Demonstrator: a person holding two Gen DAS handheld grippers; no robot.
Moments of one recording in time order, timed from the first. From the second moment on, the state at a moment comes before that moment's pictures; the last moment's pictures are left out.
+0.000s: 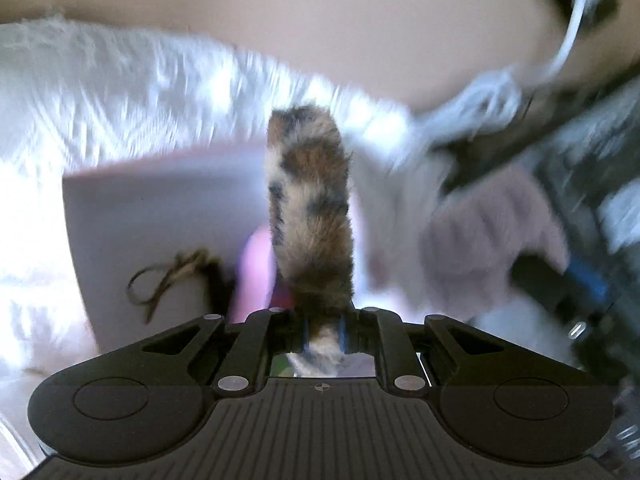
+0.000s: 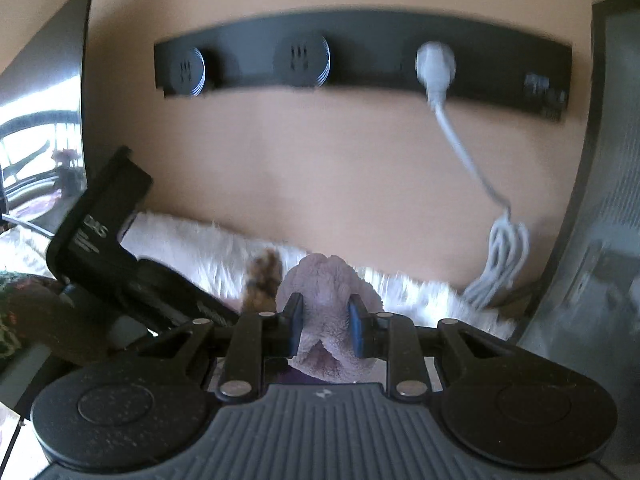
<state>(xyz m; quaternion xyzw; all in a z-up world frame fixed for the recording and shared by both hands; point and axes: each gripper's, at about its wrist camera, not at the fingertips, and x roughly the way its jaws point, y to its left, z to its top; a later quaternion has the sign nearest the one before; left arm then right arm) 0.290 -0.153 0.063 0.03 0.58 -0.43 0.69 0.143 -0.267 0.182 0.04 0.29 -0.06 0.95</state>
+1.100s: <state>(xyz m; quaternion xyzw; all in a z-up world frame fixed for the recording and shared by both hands) 0.289 -0.134 0.056 0.08 0.54 -0.40 0.73 0.156 -0.233 0.104 -0.01 0.38 -0.02 0.92</state>
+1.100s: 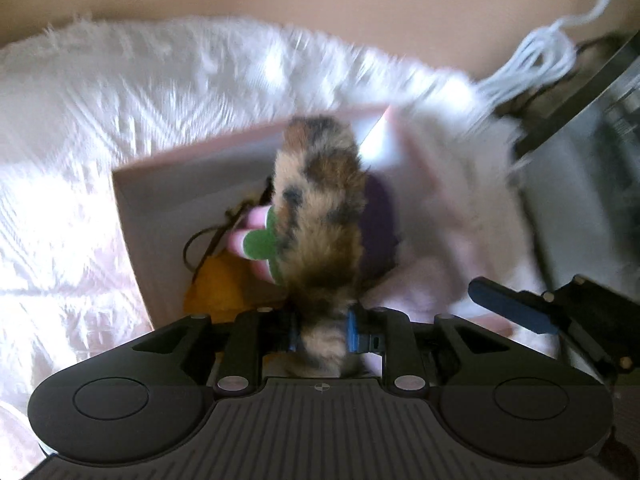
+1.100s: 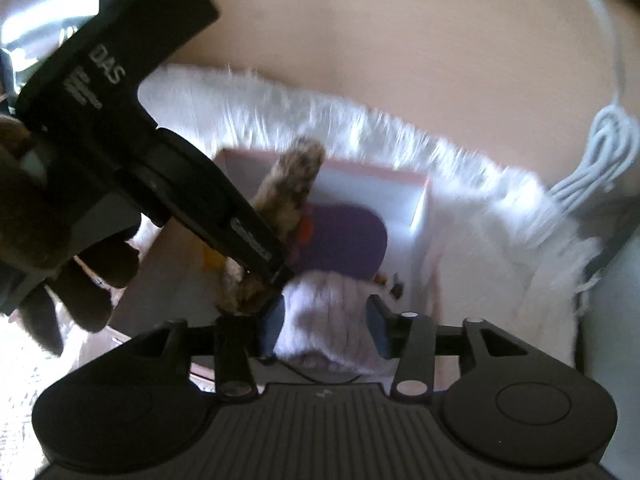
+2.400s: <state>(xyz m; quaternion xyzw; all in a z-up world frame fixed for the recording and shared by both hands) 0.176 0.244 0.099 -0.06 0.33 -0.11 0.94 0.127 -0.092 0.153 0.01 0.31 0.07 0.95</state>
